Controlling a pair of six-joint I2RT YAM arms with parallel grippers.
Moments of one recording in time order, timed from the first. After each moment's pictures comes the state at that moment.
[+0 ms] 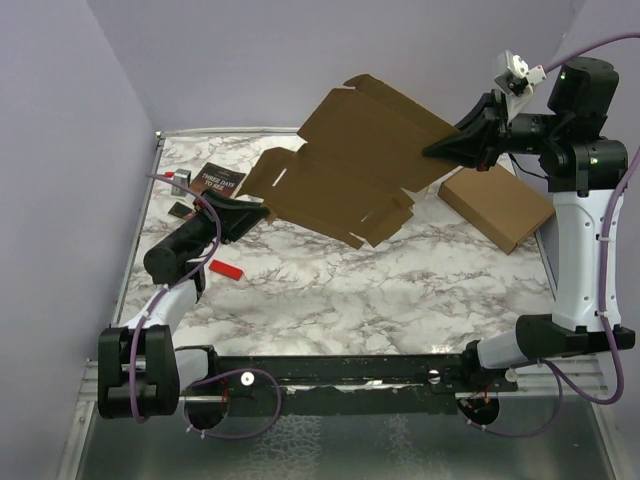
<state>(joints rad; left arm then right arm) 0.05 1.16 0.46 1.51 0.96 -1.44 0.04 1.45 2.06 -0.89 -1.38 -0.30</state>
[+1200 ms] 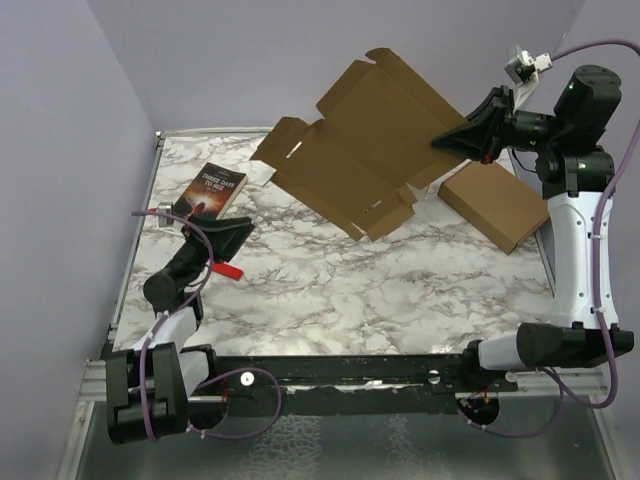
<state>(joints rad) 0.16 1.08 0.24 1.51 0.86 -1.37 -0.04 1.41 1.86 -0.58 -1.37 0.00</state>
